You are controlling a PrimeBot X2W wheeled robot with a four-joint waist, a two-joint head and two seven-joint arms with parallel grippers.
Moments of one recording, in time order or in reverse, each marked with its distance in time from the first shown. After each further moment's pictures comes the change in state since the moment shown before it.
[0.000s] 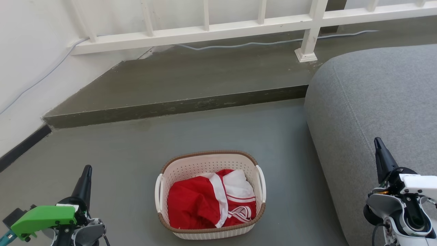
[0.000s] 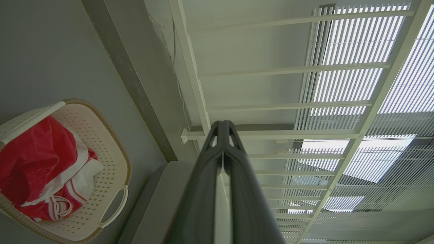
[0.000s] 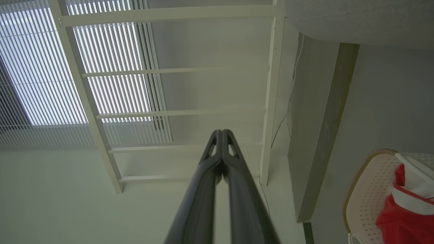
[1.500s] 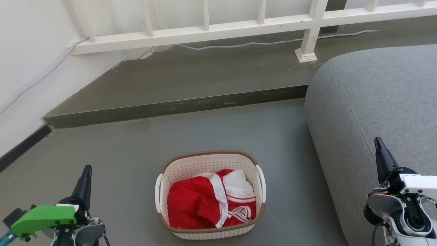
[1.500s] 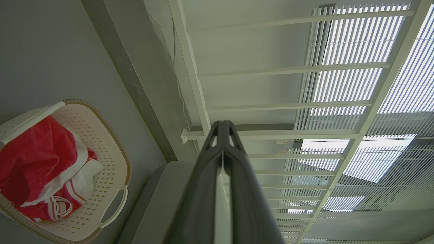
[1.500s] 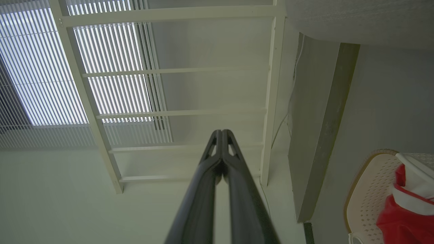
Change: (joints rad) left arm 0.000 0.000 -0.001 -0.001 0.000 0.000 -0.001; right arm 0.000 0.001 -0.002 -0.001 0.000 0.000 0.001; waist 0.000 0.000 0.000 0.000
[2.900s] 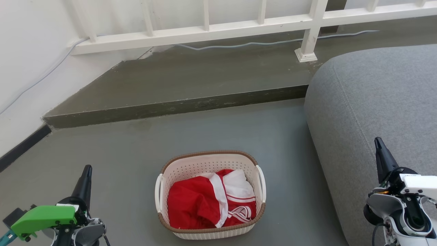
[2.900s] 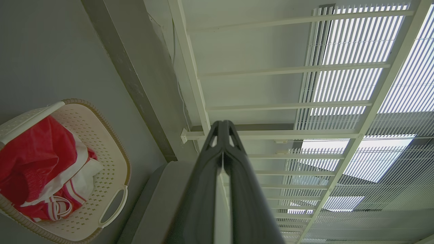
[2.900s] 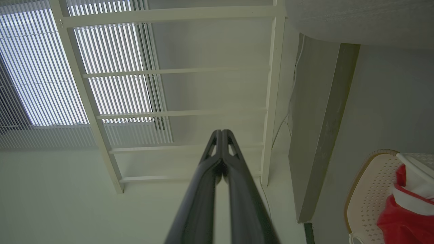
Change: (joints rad) left arm 0.000 0.000 0.000 -0.001 0.000 0.000 0.000; right arm 0.000 0.002 -0.002 -0.001 0.000 0.000 0.000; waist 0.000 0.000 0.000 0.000
